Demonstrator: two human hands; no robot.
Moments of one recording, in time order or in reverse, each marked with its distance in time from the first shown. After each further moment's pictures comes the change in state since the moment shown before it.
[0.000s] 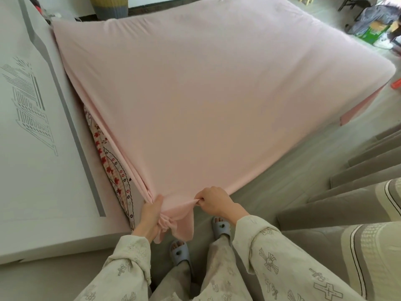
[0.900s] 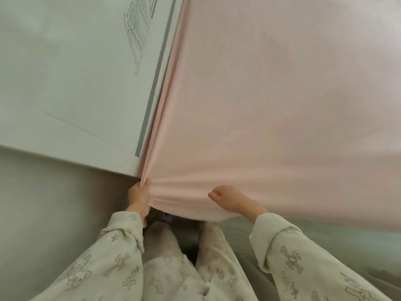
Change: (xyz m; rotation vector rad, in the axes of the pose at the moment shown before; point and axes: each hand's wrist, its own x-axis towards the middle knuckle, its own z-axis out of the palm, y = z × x) left_hand 0.026 -0.054 -0.055 -0.288 0.507 -0.171; right_hand 0.092 -0.014 0.001 -0.312 -0.511 -0.154
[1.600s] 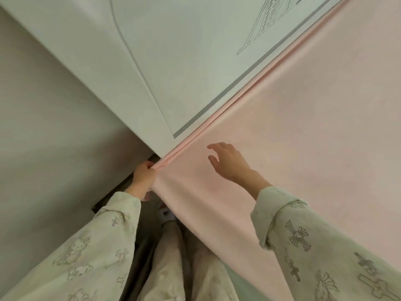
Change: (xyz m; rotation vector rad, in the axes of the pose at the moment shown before) left_hand 0.063 -0.043 0.015 -0.186 0.160 -0.209; right_hand 0.152 -0.085 -0.070 -0.536 0.096 -0.522
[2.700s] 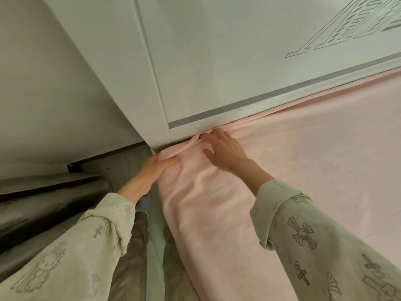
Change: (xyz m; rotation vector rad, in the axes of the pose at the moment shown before) left_hand 0.010 0.004 0.078 -0.656 -0.072 -0.003; right_hand 0.094 0.023 -0.010 -0.392 -0.120 -0.393
